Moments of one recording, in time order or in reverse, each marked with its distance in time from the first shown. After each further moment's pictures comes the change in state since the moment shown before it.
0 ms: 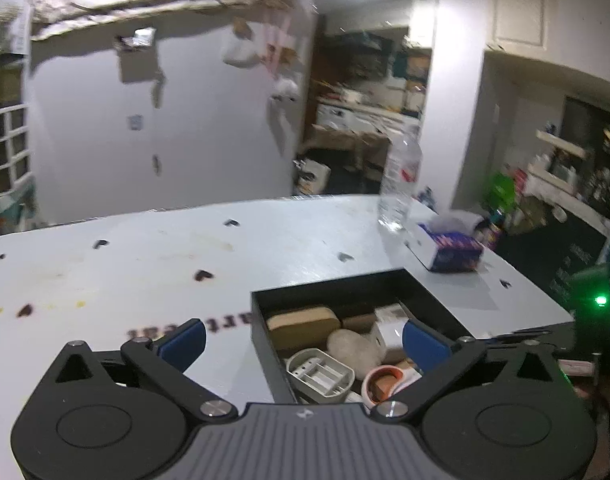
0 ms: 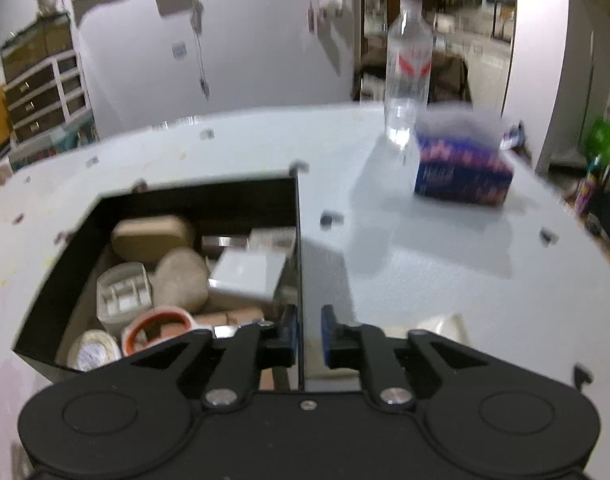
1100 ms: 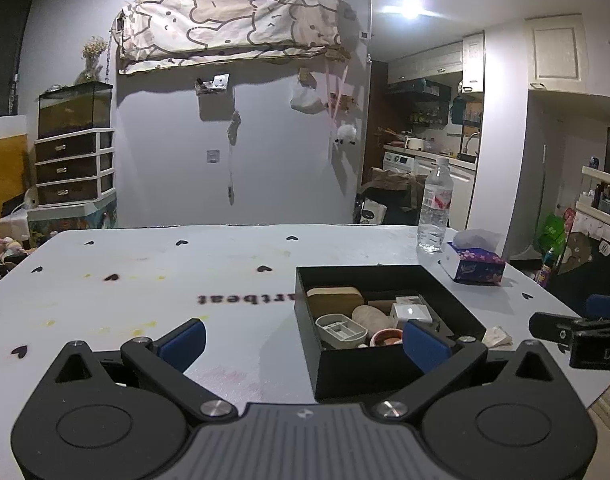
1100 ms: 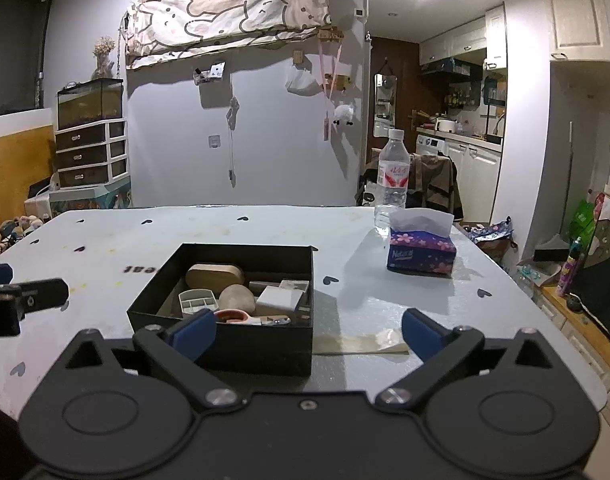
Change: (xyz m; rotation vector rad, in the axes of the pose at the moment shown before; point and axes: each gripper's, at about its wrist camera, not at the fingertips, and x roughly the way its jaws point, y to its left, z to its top) left arm -0.100 -0.046 -0.077 -0.049 -0.145 0.214; right arm -0.152 0.006 -0.060 -0.067 -0.263 0.001
